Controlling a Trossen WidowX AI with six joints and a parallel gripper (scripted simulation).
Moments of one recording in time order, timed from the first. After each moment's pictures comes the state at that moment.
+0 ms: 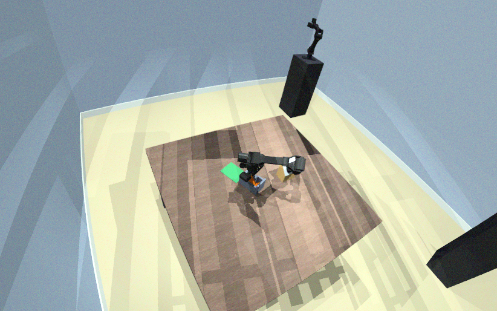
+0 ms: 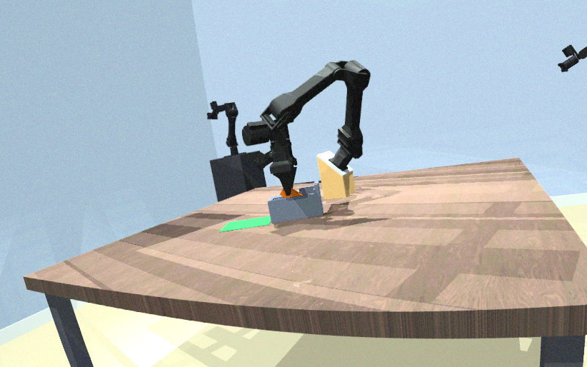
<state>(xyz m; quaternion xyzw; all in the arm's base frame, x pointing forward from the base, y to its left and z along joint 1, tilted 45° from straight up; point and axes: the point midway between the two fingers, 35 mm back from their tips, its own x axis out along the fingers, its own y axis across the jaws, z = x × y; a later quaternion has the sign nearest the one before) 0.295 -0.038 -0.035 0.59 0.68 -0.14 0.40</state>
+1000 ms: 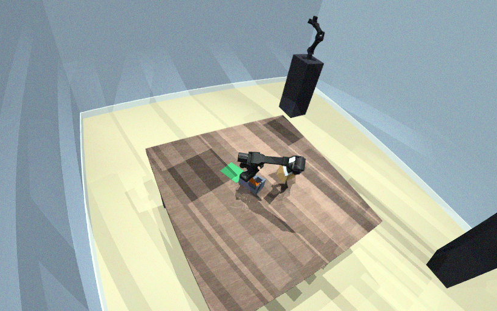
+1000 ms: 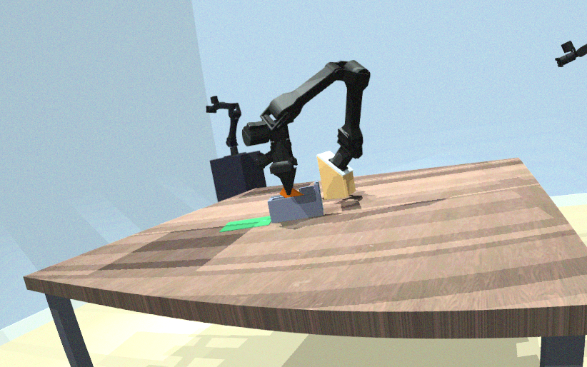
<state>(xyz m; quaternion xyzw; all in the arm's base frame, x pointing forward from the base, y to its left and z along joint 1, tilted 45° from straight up) 0.294 -0.038 -0.035 0.59 0.69 -0.14 0.40</state>
